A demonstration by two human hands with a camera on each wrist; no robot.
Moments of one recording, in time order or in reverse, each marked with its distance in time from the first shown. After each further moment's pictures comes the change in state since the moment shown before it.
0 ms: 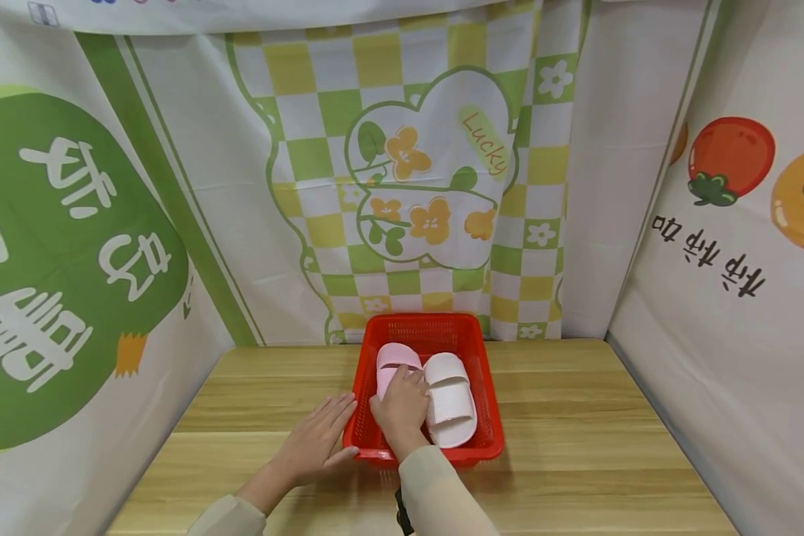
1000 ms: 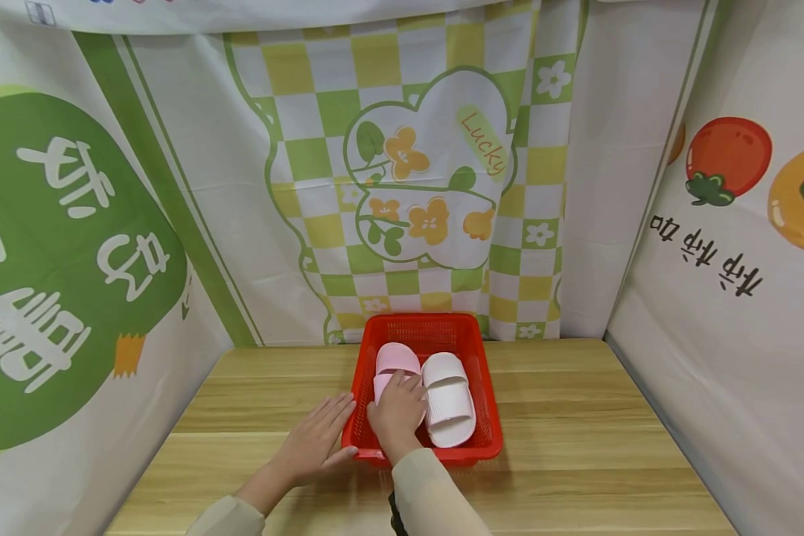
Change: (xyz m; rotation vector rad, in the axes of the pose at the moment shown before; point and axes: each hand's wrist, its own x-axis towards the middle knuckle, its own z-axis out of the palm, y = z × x) left_hand 0.000 0.002 0.000 -0.023 -0.004 -0.019; right_hand -0.007 -0.004 0.011 -0.048 -0.035 0.001
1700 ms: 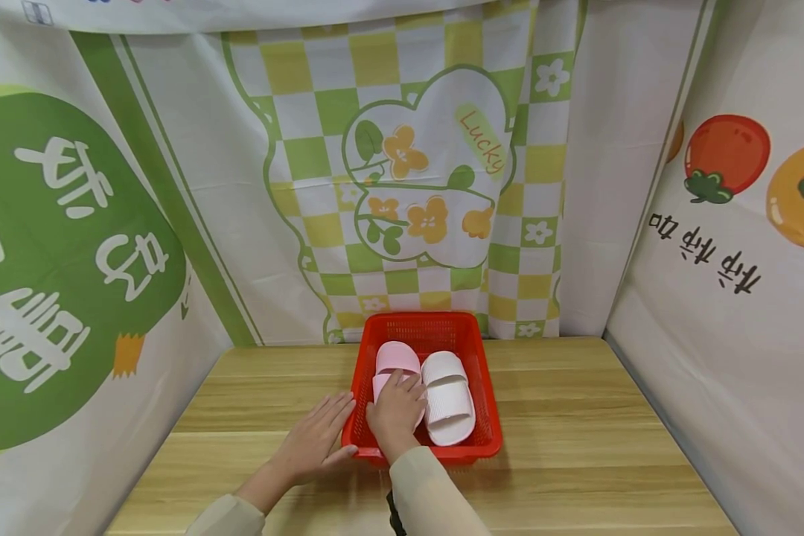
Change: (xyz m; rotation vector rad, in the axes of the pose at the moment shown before) left_hand 0.000 0.001 0.000 -0.001 -0.013 -0.015; right_hand -0.001 -0.003 0.000 -0.039 -0.072 0.010
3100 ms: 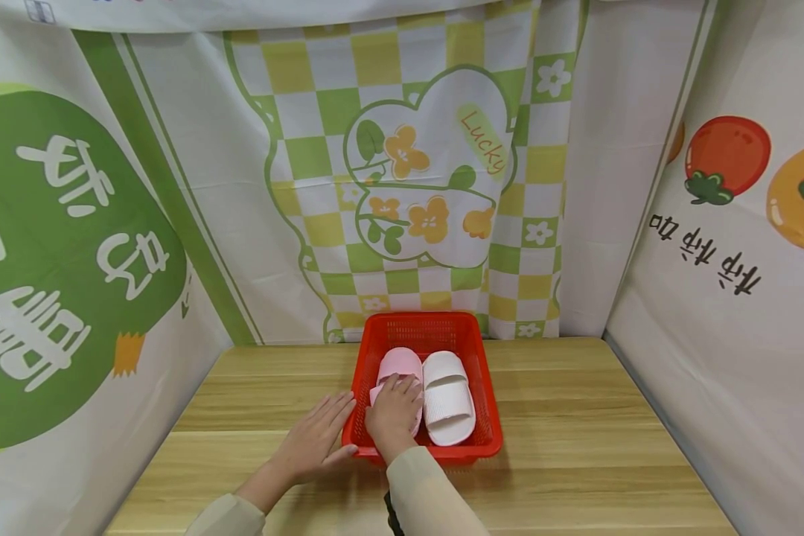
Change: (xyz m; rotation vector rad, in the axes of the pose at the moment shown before) left_hand -0.001 -0.002 0.000 0.035 0.032 0.039; right_hand -0.003 -0.003 0.000 -0.057 -0.076 -0.044
